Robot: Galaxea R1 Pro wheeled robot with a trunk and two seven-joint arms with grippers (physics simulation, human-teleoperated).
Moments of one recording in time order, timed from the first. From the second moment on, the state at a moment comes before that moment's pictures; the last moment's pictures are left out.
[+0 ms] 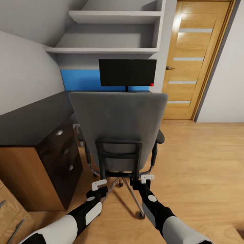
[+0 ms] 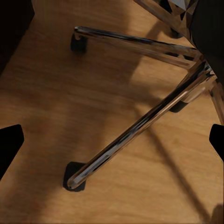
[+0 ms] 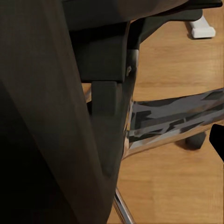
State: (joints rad) left arm -0.70 -0.09 -0.79 -0.34 0.94 -0.13 0.40; right arm -0.66 0.16 0.25 -0.35 -0.17 -0.27 -0.10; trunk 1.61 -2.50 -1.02
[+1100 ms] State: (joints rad) left arm -0.70 -0.09 -0.78 -0.34 0.94 -0.12 0.40; right arm -0.66 0.16 0.25 -0.35 -0.18 -0.27 -0.10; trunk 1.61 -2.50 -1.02
